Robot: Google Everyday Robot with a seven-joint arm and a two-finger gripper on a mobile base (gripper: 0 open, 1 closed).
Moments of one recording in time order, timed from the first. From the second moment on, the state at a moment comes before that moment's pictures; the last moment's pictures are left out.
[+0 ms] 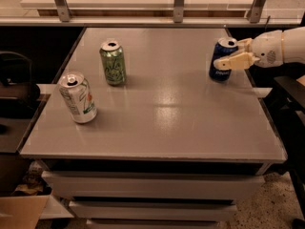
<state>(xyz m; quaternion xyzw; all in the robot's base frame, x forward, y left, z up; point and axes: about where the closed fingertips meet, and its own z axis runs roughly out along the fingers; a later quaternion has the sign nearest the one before) 0.661 -0.221 0.890 -0.45 0.71 0.27 0.46</state>
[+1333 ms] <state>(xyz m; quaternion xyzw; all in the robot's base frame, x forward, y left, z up) 0.665 -0.197 0.894 -0.48 0.69 0.29 0.46</state>
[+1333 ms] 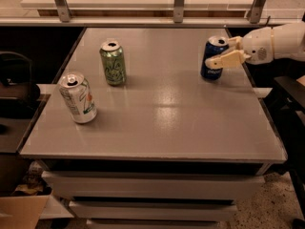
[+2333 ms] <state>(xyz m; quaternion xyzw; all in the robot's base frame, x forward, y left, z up) 0.659 -0.120 0.916 -0.56 0.63 0.33 0.43</state>
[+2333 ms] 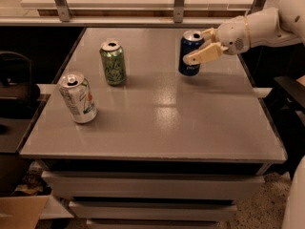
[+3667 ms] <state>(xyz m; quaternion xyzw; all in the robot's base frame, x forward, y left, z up) 0.655 -0.011 0.906 -0.63 0.57 0.36 0.38</state>
